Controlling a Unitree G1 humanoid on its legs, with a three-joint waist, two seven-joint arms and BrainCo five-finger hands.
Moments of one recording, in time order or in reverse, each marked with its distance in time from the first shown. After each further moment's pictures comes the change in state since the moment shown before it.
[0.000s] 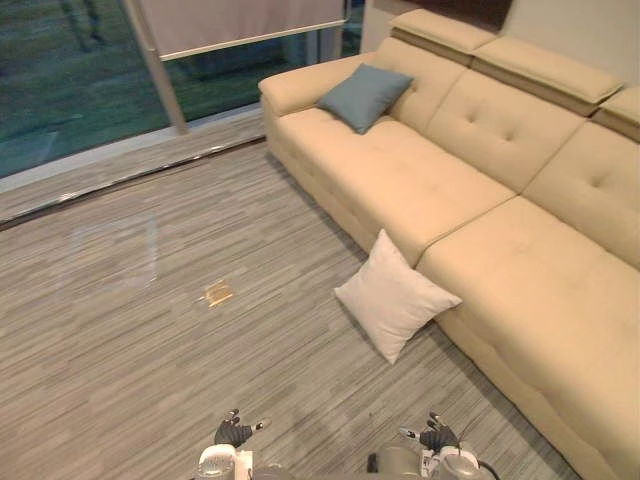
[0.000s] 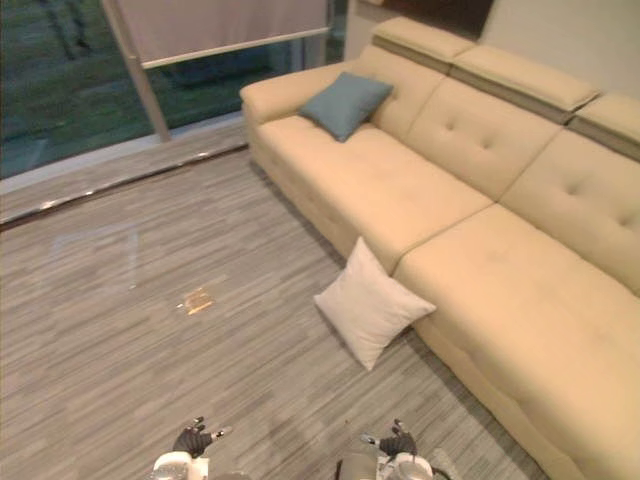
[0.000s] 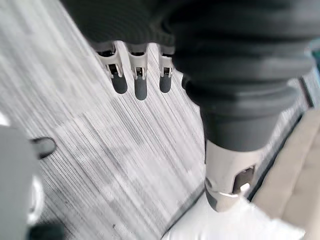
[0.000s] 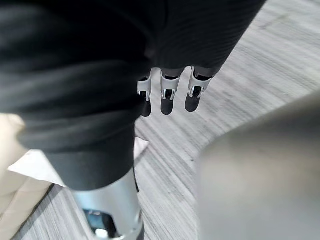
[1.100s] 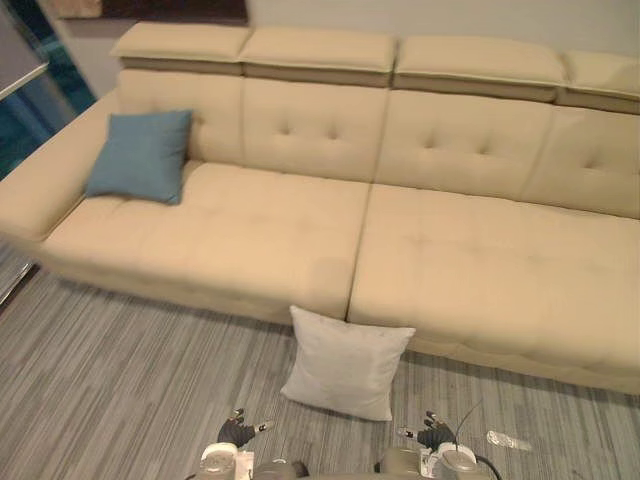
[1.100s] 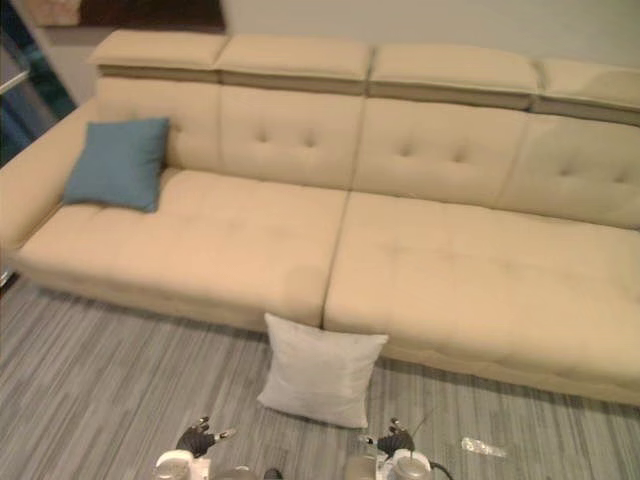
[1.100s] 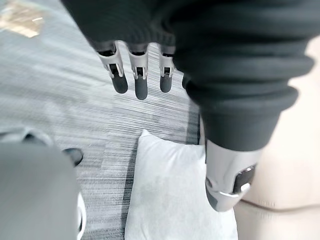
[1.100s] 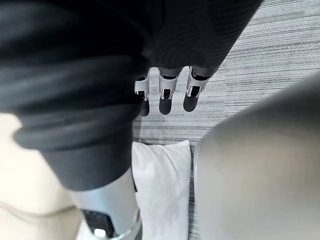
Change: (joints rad) left arm -0.008 0.033 -0.008 0.029 0.021 -0.006 -0.025; right arm -0.001 -0.015 0.052 0.036 0.000 0.017 0.008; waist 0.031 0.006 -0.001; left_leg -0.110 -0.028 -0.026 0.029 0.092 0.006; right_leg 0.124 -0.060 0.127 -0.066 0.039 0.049
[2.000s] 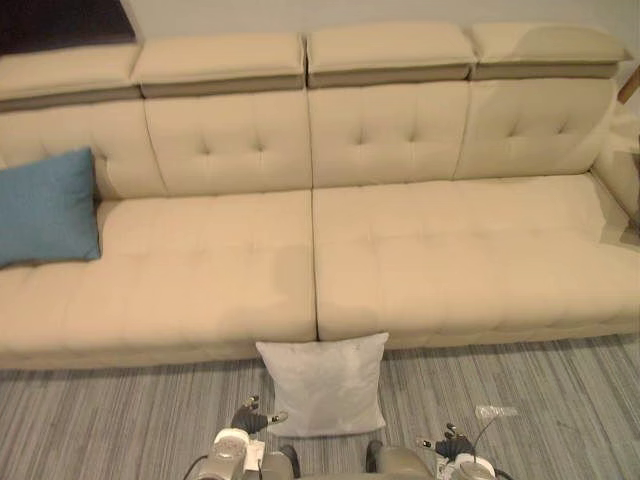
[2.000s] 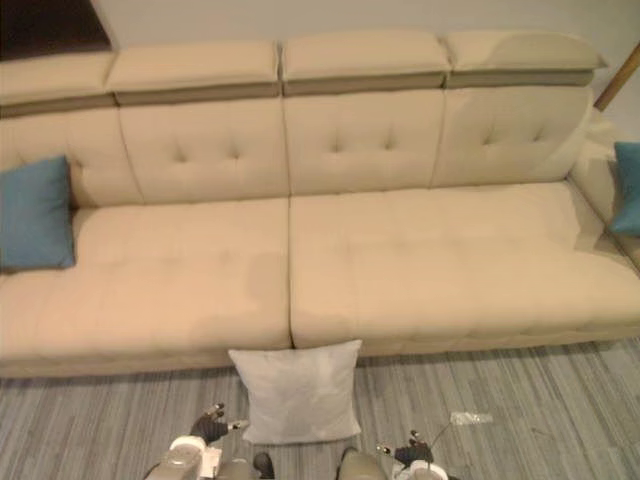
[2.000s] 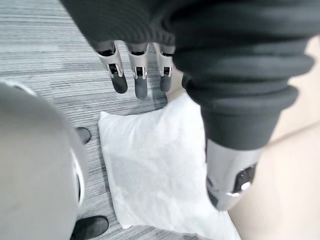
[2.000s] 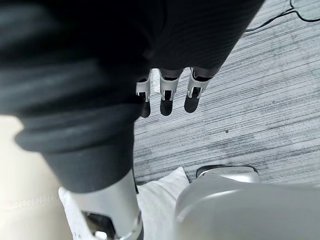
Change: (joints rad) left arm -0.138 -0.012 -0.050 -0.105 -0.071 -0.003 0.032; right arm -0.014 -0.040 -0.068 -0.101 0.090 -0.002 -0.073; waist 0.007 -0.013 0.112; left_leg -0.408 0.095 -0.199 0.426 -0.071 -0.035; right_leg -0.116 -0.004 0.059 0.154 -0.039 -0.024
